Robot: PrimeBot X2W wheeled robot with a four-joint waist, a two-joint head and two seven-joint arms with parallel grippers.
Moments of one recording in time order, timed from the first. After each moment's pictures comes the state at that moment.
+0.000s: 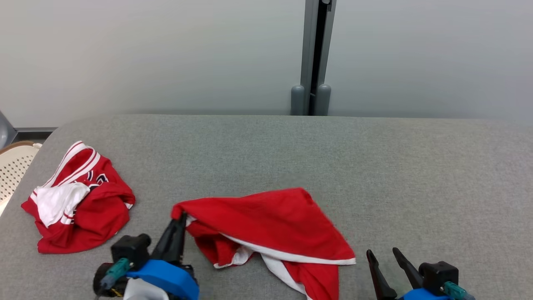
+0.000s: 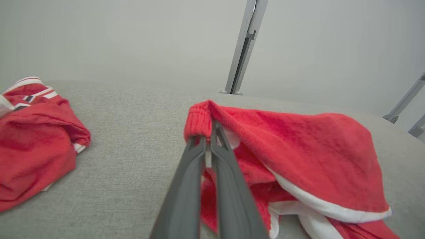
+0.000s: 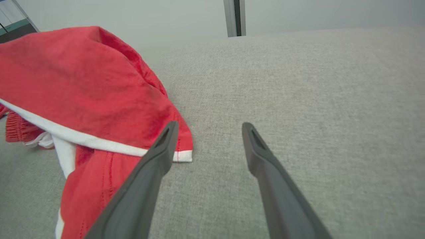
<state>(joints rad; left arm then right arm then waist) -0.18 0.15 -0.34 0.54 -0.45 -0.13 -0.26 -0.09 -0.05 0.13 0.59 0.23 0.13 -0.26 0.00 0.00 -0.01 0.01</state>
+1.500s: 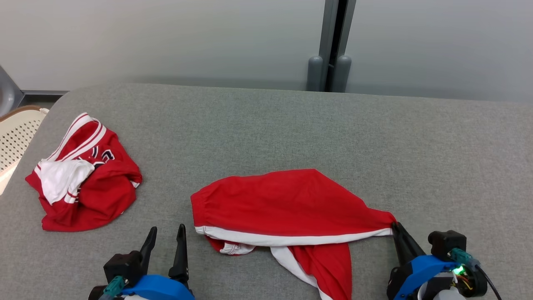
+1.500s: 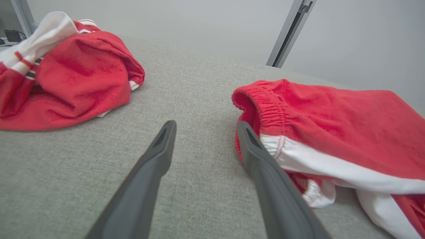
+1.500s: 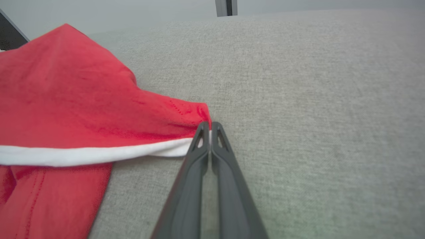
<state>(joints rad) -0.10 0.05 -0.11 0.54 -0.29 -0.13 -0.26 -0.26 -0.05 0.05 0.78 0.19 0.13 -0.26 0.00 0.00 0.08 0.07</state>
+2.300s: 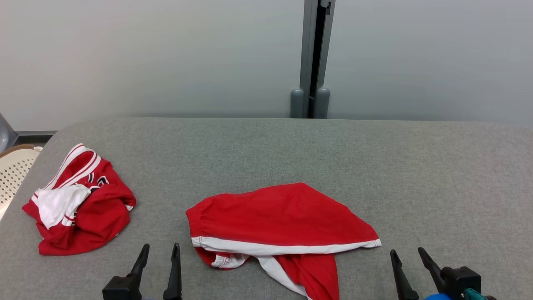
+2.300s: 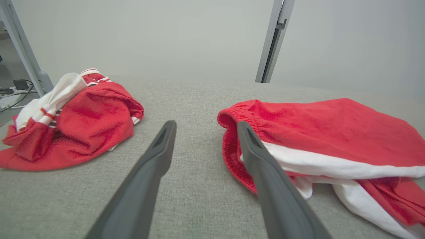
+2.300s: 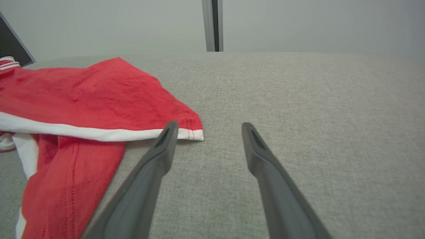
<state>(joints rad) 0.02 0.05 -0.06 0.42 -0.14 -0.12 -0.26 -0.03 -0.05 0.00 0.50 0.09 0.13 -0.26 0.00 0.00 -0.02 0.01</state>
